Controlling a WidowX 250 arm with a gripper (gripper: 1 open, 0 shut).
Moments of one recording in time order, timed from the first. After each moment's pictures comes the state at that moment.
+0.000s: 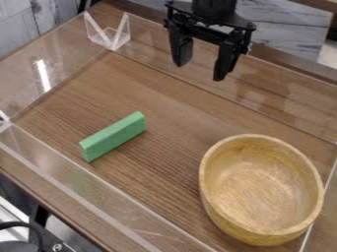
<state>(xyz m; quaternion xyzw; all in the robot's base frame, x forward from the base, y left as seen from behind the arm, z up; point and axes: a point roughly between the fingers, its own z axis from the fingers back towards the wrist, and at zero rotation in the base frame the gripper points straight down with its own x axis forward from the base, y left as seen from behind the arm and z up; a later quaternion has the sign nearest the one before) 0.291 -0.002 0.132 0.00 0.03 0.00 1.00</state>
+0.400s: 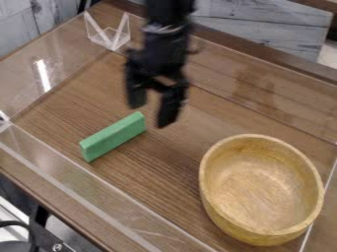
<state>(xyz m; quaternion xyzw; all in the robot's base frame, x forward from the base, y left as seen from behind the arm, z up) 0.235 0.046 0.080 -0.01 0.08 -0.10 0.99</state>
